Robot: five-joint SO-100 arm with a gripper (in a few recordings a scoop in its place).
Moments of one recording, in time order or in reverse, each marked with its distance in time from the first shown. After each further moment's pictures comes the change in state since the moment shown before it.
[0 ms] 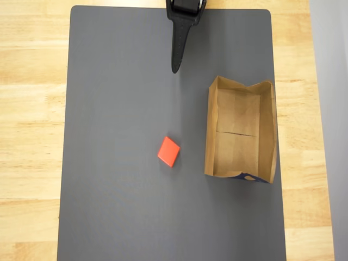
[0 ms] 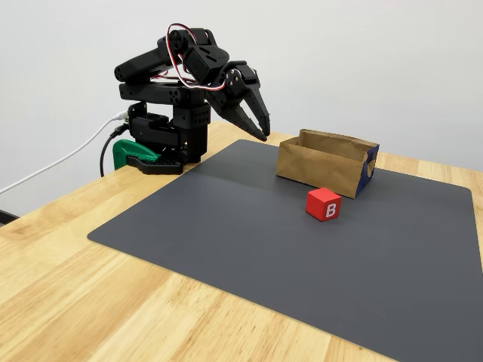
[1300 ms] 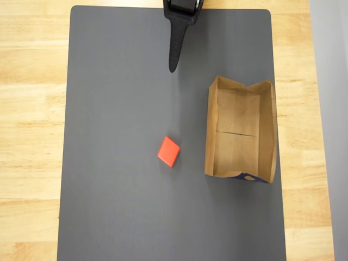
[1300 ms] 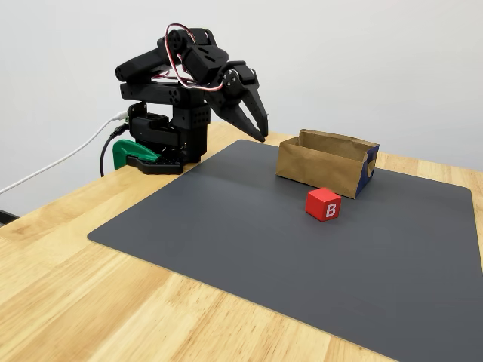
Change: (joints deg) arm 0.9 0.0 0.0 0.0 1.5
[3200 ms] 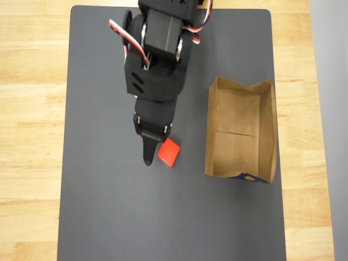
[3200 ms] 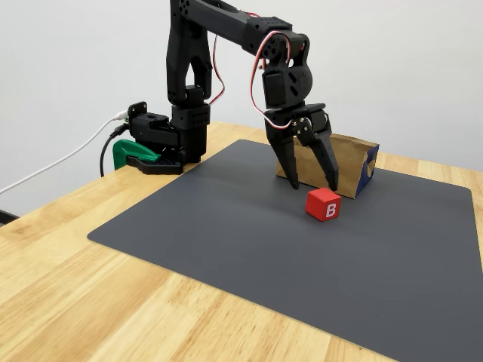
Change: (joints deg) arm 1.8 -93.7 -58.4 0.6 4.7
